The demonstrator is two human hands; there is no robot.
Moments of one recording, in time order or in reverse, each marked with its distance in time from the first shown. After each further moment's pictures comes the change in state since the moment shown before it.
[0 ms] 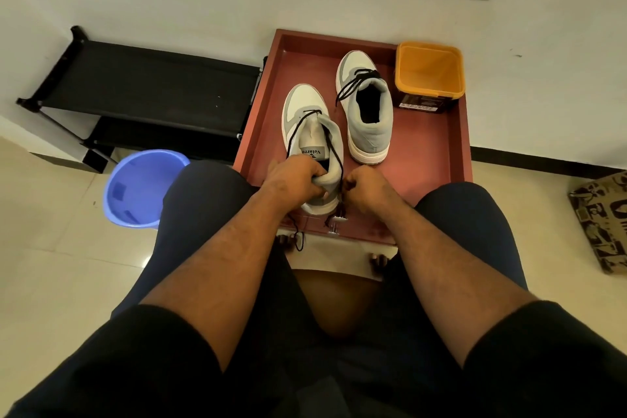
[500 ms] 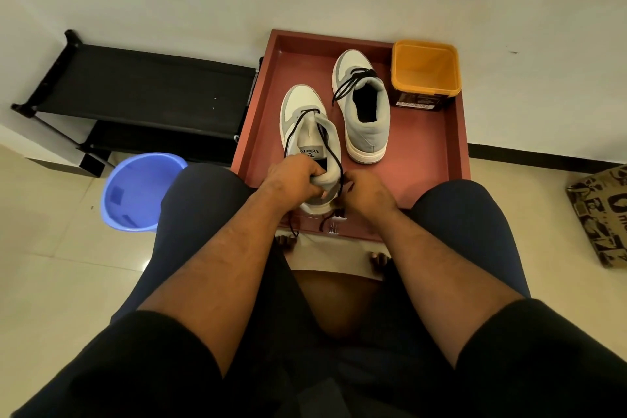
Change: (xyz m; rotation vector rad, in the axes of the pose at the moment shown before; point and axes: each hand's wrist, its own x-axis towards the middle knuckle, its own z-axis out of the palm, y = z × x) left_hand 0.001 0.002 -0.002 -0.093 -0.046 0.010; right_hand -0.003 0.004 0.010 0.100 0.060 0.072
